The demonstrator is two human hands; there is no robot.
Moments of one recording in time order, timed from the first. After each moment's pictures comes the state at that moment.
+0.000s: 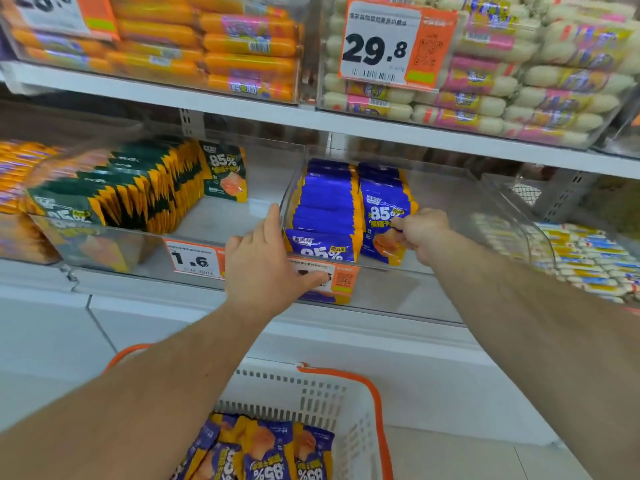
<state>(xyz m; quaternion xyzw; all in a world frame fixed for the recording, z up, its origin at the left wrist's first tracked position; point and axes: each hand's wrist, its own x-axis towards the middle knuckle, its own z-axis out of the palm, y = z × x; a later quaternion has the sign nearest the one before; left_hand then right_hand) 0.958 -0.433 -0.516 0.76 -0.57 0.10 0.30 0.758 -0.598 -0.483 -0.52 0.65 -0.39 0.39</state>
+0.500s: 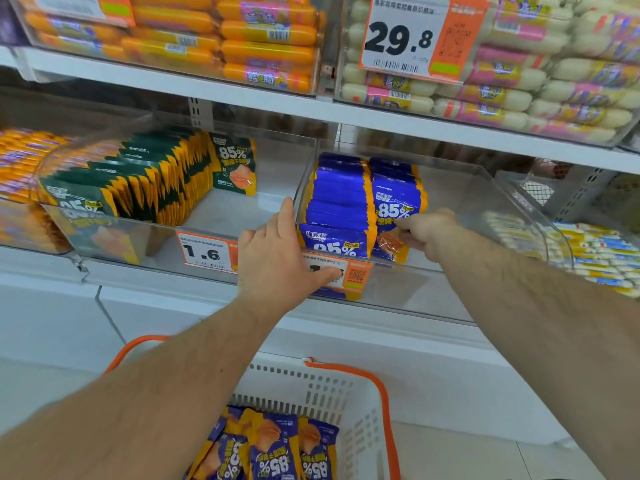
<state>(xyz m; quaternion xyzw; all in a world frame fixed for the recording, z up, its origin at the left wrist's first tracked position) 0.958 -0.429 -0.512 0.76 -0.57 0.09 0.29 0.771 -0.600 -0.487 -0.47 0.67 -0.38 0.42</state>
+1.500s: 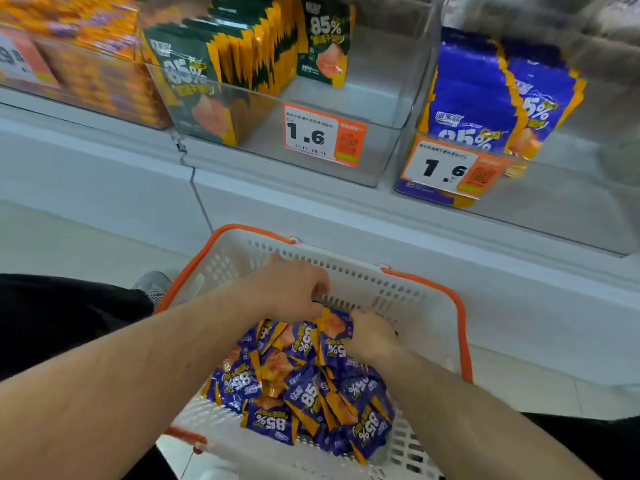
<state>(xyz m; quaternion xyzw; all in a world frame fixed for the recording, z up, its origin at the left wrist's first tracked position) 1.032 -0.301 -0.617 0.68 -0.70 -0.23 -0.03 0.852 -0.367 -0.758 -0.81 0.50 0.18 0.24</state>
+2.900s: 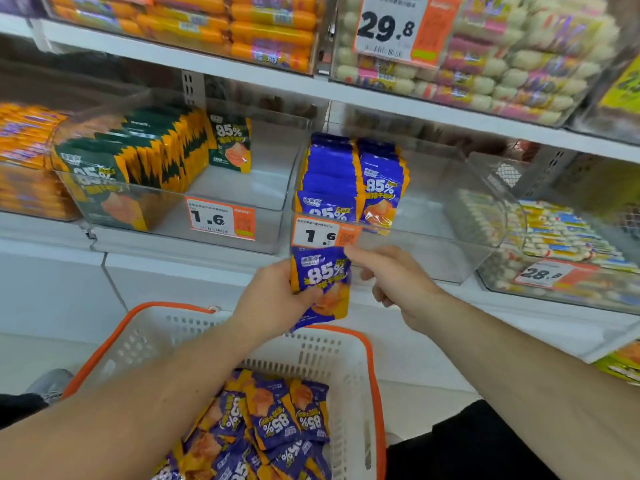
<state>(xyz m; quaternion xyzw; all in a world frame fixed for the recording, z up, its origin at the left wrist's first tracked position) 0.939 -0.341 -0.542 0.67 -0.57 -0.25 0.40 0.770 -0.394 -0.477 -0.60 0.60 -0.24 0.48</state>
